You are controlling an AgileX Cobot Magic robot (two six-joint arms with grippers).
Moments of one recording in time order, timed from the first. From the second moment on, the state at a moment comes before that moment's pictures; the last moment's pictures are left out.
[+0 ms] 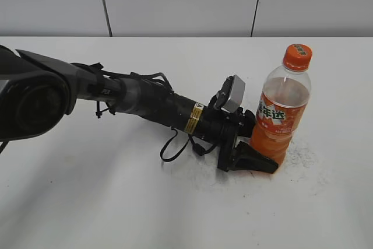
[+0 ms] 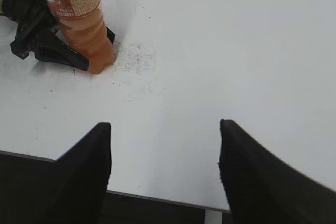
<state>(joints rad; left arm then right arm) -0.64 2.63 -1.75 1.54 -1.20 -0.86 0.00 -0.01 -0.45 0.16 1.09 -0.23</state>
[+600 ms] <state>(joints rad) -0.64 2.63 -1.75 1.54 -1.20 -0.86 0.00 0.66 -0.71 0.66 0.87 -0.37</state>
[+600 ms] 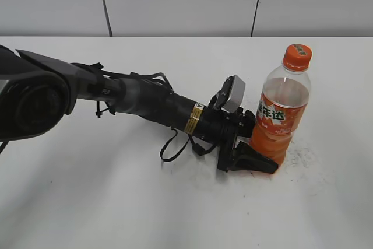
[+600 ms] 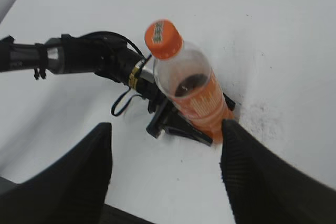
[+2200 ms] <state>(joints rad) -0.64 2.63 -1.75 1.57 -1.21 -0.86 0.30 1.51 -1.37 0.32 1.22 -0.02</state>
